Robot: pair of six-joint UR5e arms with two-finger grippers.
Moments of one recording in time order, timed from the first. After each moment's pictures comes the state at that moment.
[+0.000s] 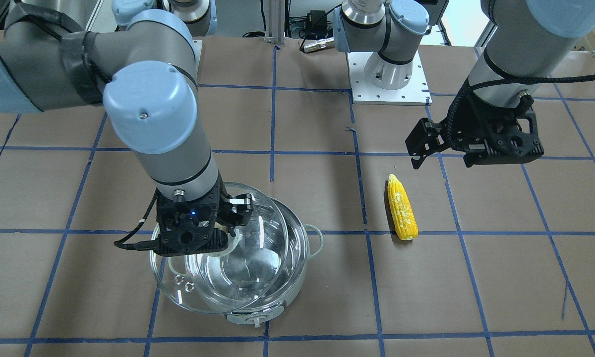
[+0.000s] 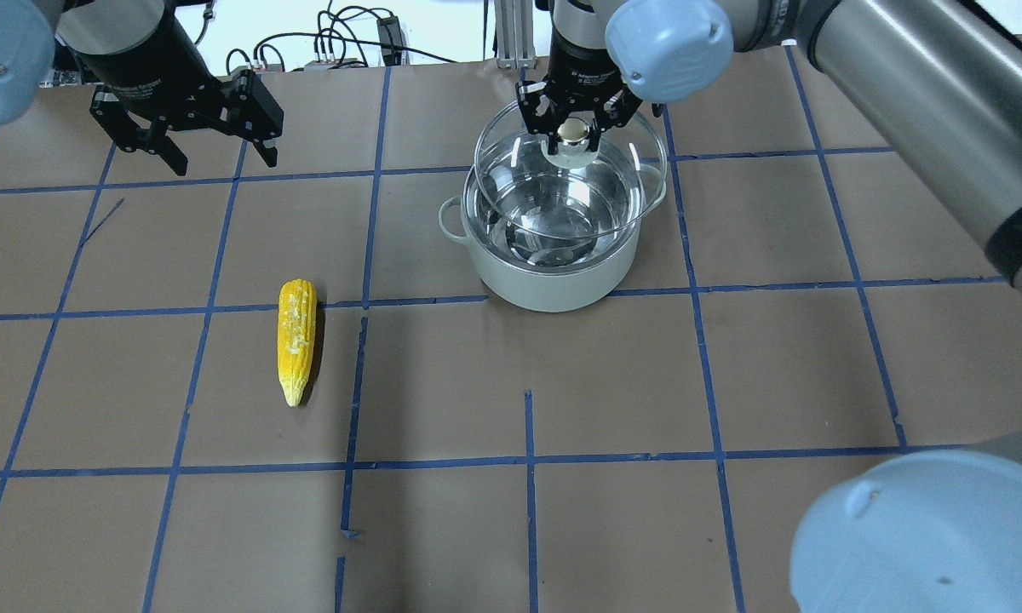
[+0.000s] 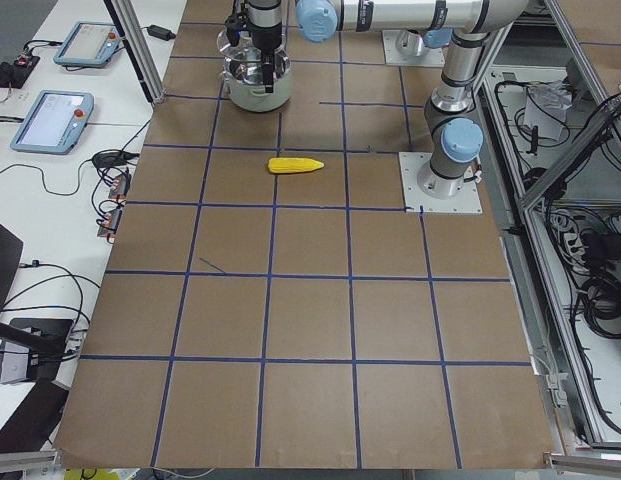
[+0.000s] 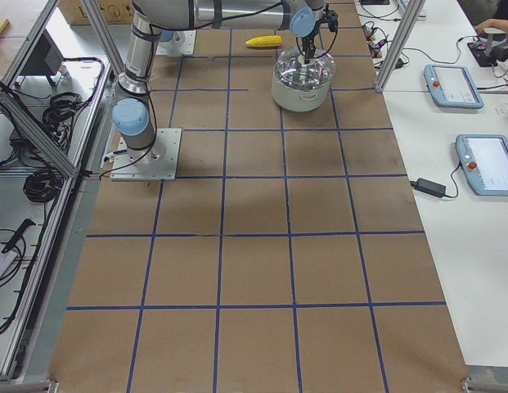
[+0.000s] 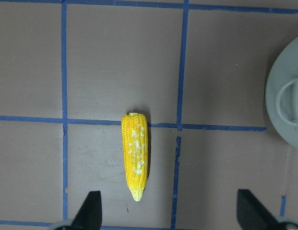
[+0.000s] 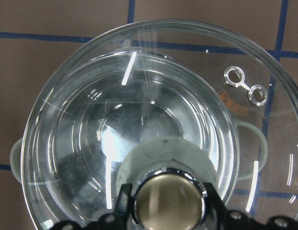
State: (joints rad) left arm -1.49 -1.69 -1.45 -1.54 1.57 0.02; right arm 1.76 -1.12 1.18 -1.68 -1.51 0.09
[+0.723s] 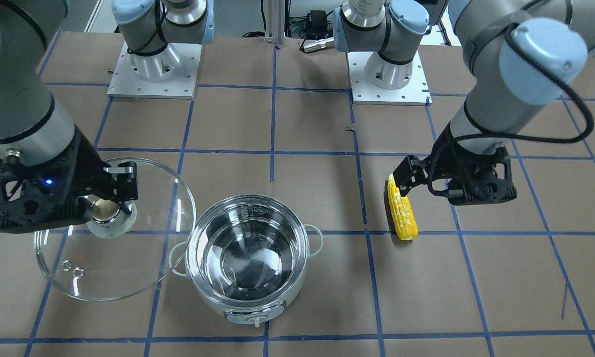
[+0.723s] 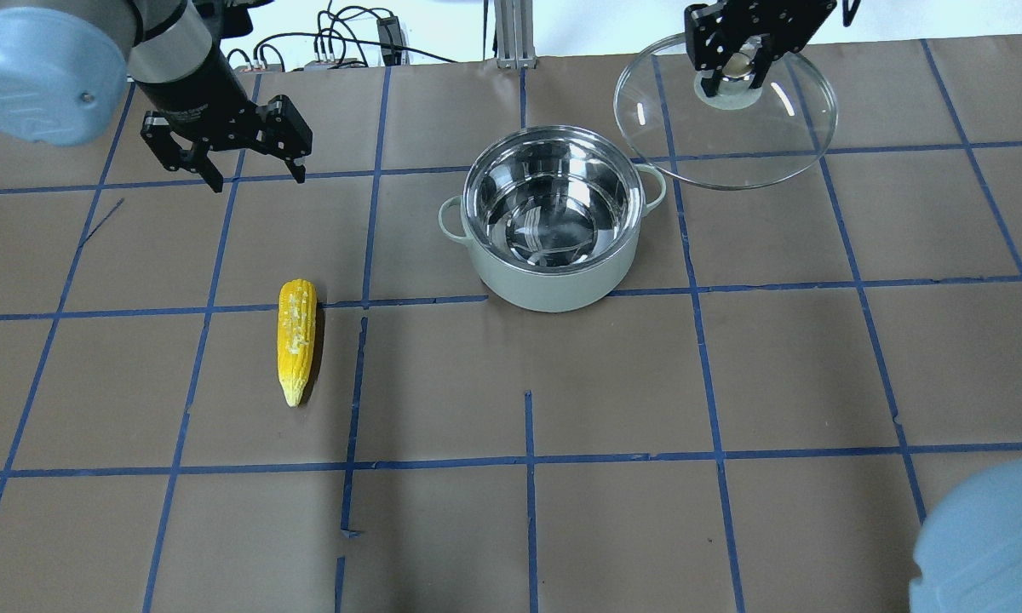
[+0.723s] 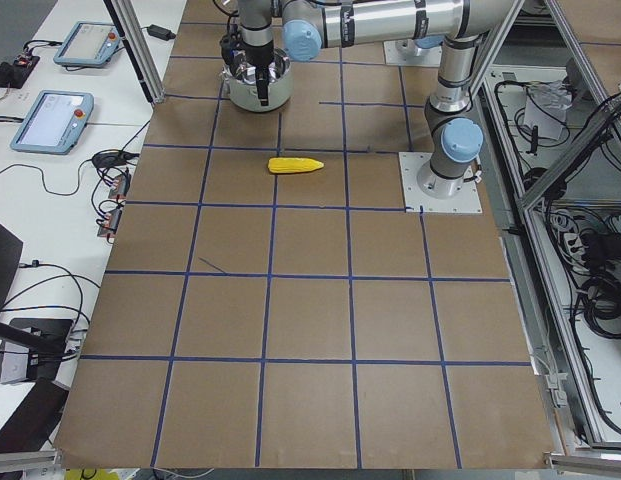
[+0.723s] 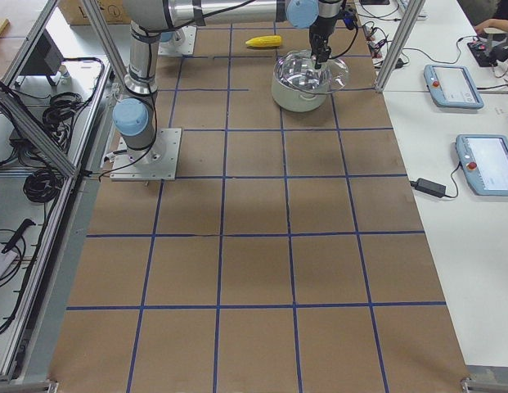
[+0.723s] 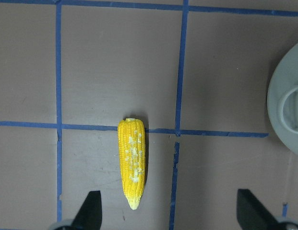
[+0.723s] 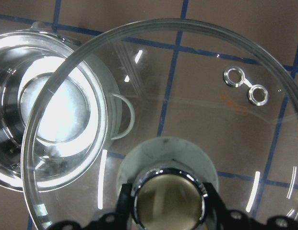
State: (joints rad) left arm -1.50 -1.80 -1.52 -1.43 1.57 -0.01; right arm 1.55 -1.23 1.17 -1.52 -1.55 -0.21
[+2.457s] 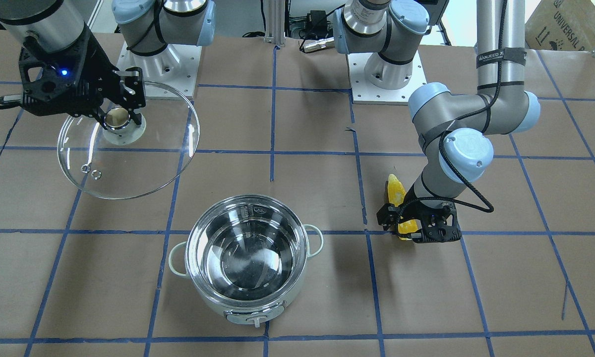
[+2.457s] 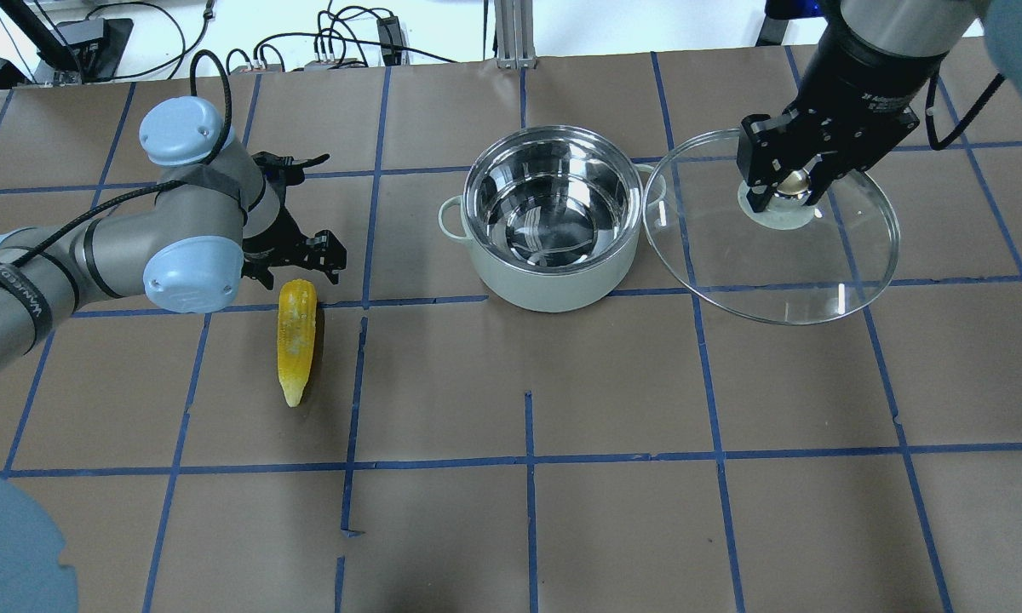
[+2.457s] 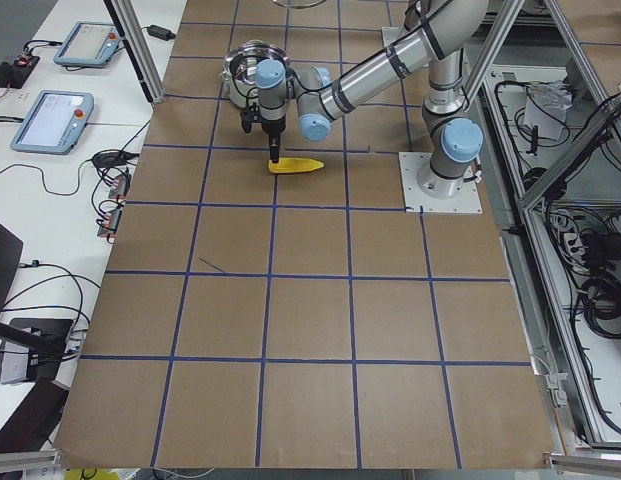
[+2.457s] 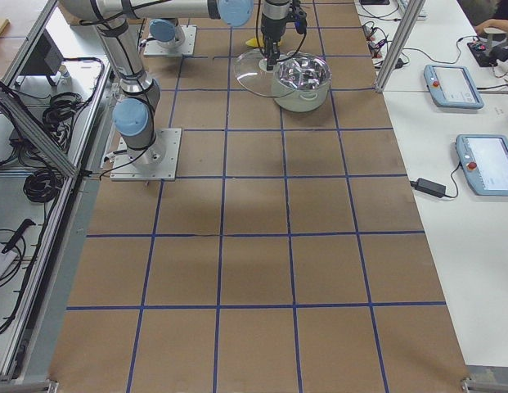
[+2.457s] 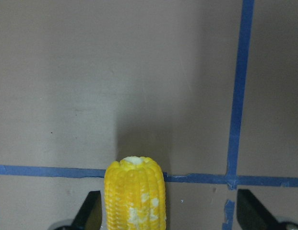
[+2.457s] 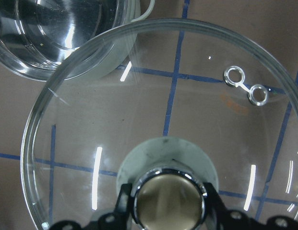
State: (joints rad) left arm -1.45 -1.88 -1.94 -0.88 1.59 0.08; right arm 1.52 -1.59 1.56 -1.48 -1.50 -0.21
